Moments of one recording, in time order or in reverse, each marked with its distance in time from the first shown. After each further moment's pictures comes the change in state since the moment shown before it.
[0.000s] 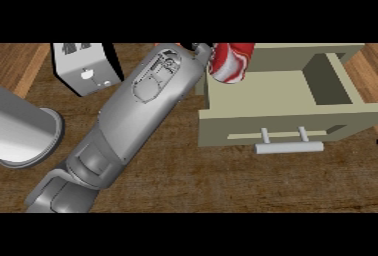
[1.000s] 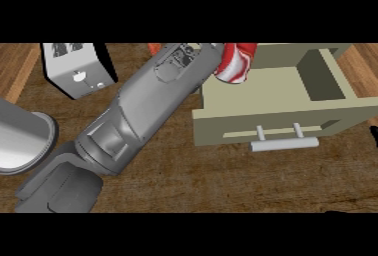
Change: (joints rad) left arm -0.181 0.000 -0.172 0.350 0.228 0.053 -0.148; right arm -0.089 -0.012 0.007 0.038 0.023 -0.019 0.033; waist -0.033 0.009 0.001
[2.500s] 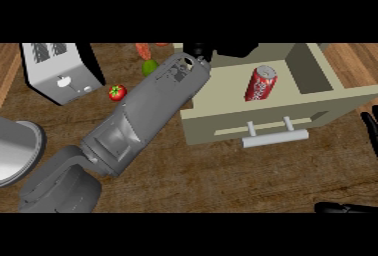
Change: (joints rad) left arm 0.057 0.000 -0.213 0.119 0.144 0.174 -0.138; right arm -0.084 -0.012 0.045 -0.003 0.033 -0.007 0.020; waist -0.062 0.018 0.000
